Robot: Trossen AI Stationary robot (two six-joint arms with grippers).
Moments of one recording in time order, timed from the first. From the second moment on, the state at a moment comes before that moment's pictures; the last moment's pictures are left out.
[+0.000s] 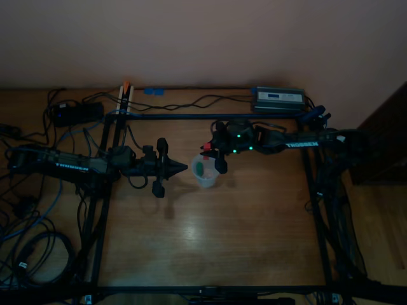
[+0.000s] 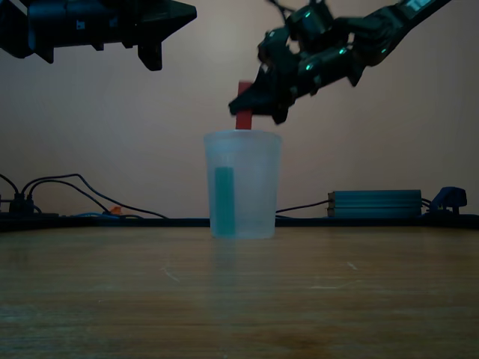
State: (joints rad) left arm 0.00 1.05 0.52 0.63 0.00 0.00; right arm -0.25 1.63 1.07 0.16 -0.22 -0.05
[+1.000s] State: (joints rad) left arm 0.00 1.05 0.52 0.63 0.00 0.00; right arm -0.25 1.55 1.08 0.14 -0.15 0.00
